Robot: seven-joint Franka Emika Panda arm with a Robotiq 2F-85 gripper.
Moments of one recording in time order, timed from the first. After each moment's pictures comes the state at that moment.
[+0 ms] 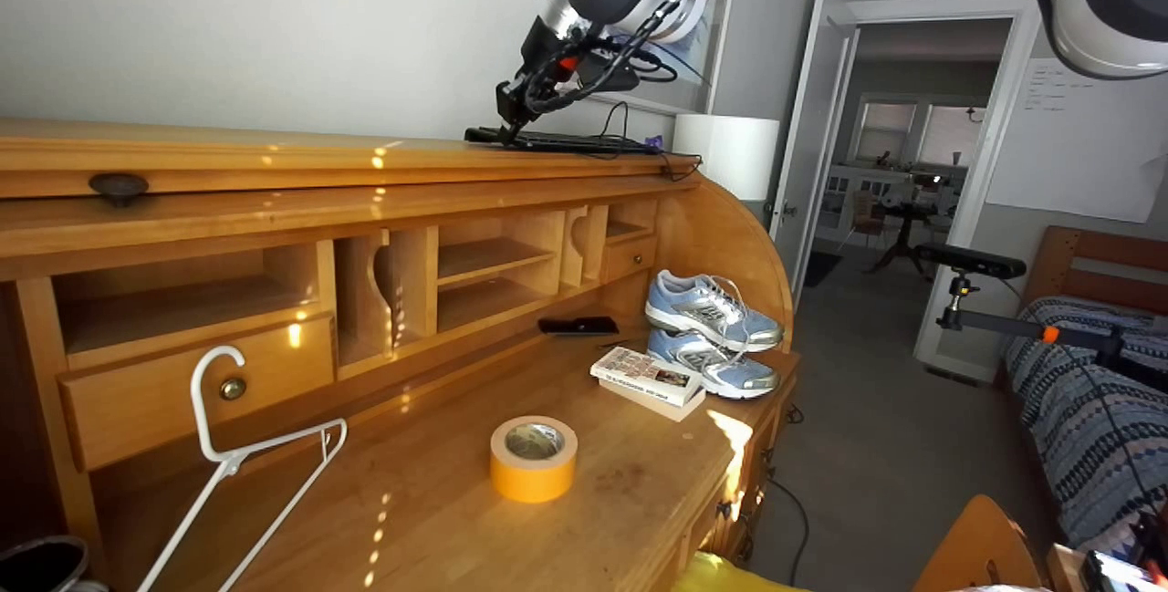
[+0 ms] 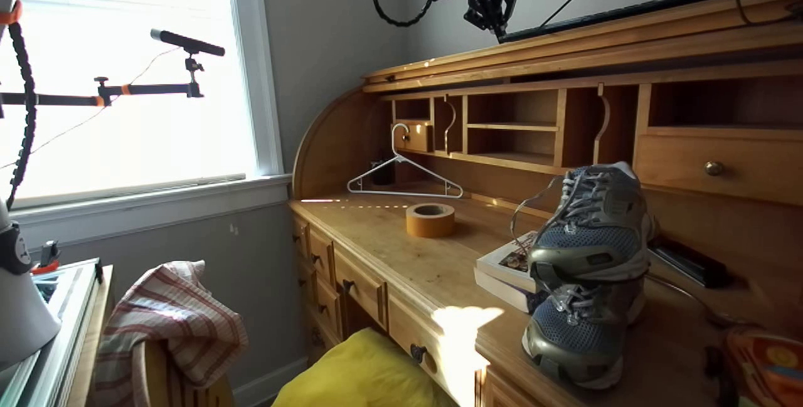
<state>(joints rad) -0.11 0.58 0.05 -1.13 -0.05 2.33 -0.23</state>
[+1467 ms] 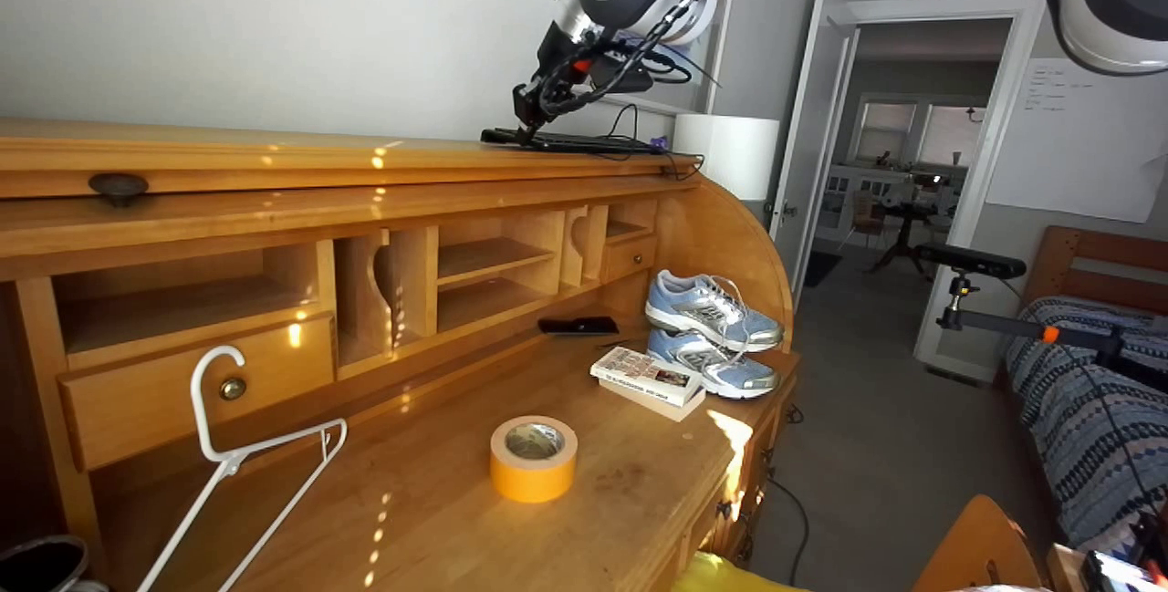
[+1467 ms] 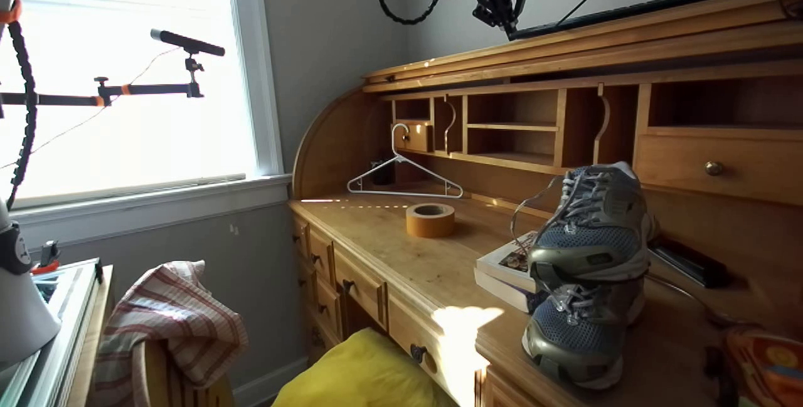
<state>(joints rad) -0.13 0.57 0.03 -1.14 -0.05 2.33 -0.21</state>
